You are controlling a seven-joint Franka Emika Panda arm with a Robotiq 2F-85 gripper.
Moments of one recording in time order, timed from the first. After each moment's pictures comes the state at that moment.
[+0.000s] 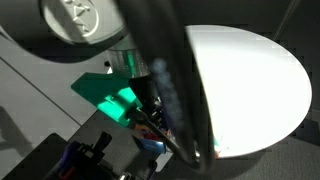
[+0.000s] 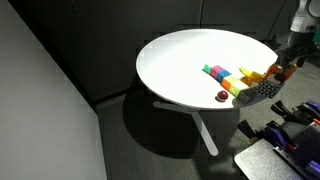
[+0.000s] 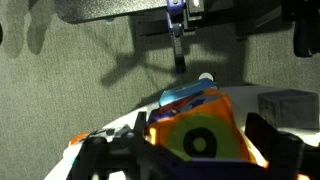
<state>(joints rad) -0.15 -0.12 -0.17 -2.70 -0.20 2.39 0.01</state>
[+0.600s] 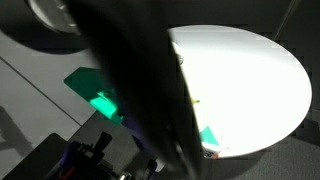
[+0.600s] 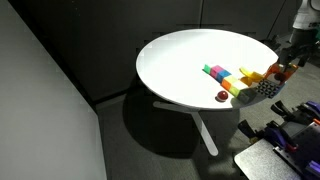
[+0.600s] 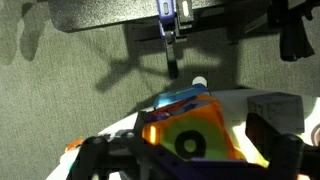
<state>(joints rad) -0.15 -0.15 -0.16 -2.69 -0.15 2.33 -0.01</state>
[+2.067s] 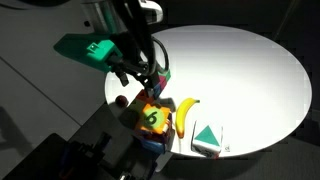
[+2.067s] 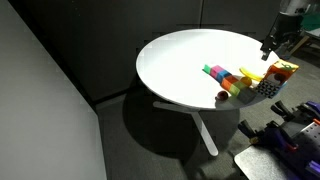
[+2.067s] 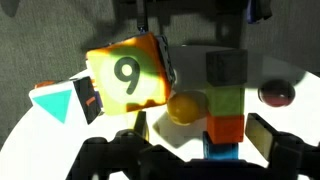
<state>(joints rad) -0.08 -0.20 -0.08 -2.63 -0.06 2.36 0.00</state>
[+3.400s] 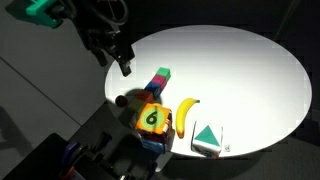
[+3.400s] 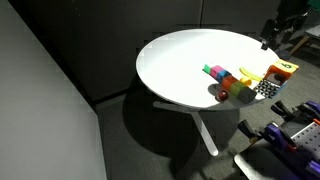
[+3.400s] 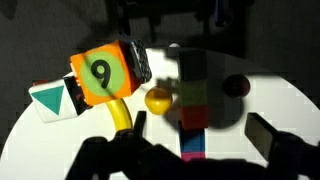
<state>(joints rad) -0.05 -0.36 0.00 -2.60 -0.02 2.17 0.10</state>
